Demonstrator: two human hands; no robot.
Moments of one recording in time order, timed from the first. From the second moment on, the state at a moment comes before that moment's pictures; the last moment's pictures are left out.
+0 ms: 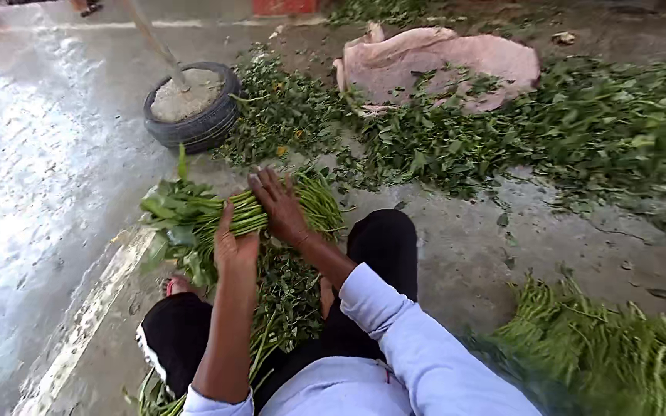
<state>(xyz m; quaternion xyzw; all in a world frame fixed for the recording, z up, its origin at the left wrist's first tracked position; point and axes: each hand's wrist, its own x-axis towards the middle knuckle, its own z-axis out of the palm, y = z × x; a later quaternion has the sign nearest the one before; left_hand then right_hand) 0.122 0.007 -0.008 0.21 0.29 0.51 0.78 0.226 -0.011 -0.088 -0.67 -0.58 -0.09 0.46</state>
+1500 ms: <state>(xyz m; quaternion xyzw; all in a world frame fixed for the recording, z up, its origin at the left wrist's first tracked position) -0.065 0.016 0.019 0.69 -0.07 0.13 0.71 0.162 -0.017 0.171 -0.19 -0.92 -0.30 0.17</state>
